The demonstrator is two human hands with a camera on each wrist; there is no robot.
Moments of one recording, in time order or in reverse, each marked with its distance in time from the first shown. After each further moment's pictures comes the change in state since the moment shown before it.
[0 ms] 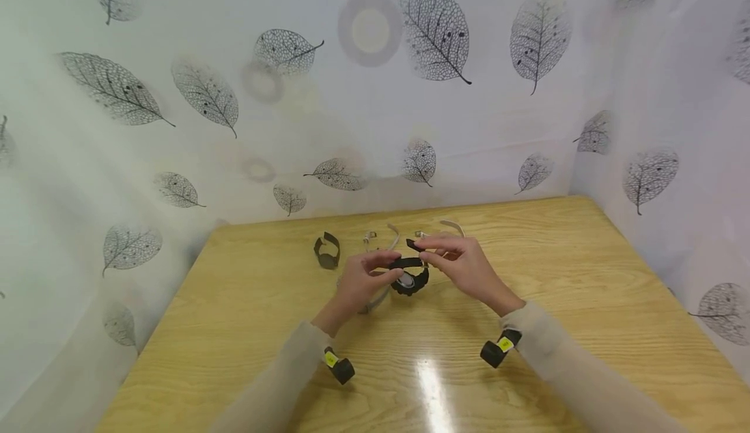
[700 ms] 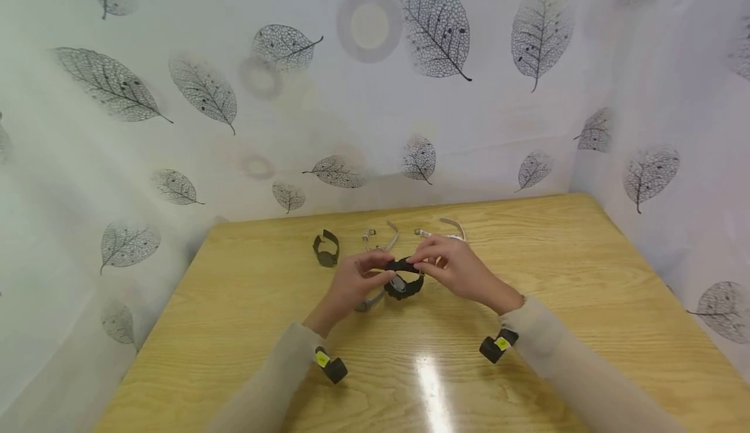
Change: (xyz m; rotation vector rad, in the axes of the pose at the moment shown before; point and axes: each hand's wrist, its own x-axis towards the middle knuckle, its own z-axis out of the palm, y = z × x) left_hand -0.008 -0.001 -0.013 -0.006 -0.056 0.029; right_hand 0.006 -0.006 0.003 -0.329 -0.174 -0.241
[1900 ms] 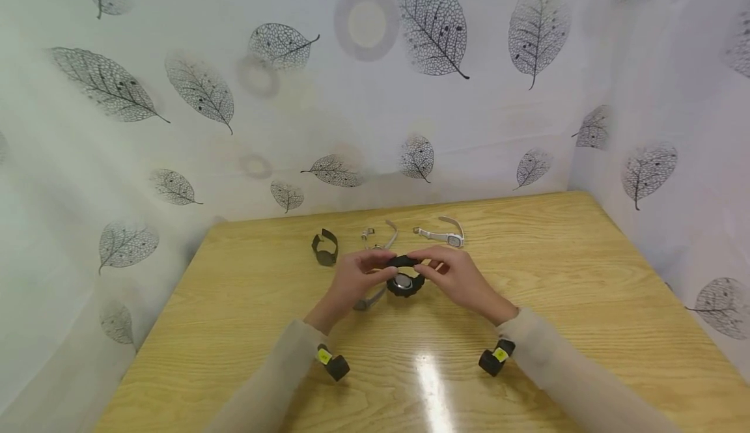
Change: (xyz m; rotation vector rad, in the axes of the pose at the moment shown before) left_hand 0.003 0.005 0.003 -0.054 -0.019 -0.080; right_hand -0.019 0.007 0.019 0.117 0.081 0.161
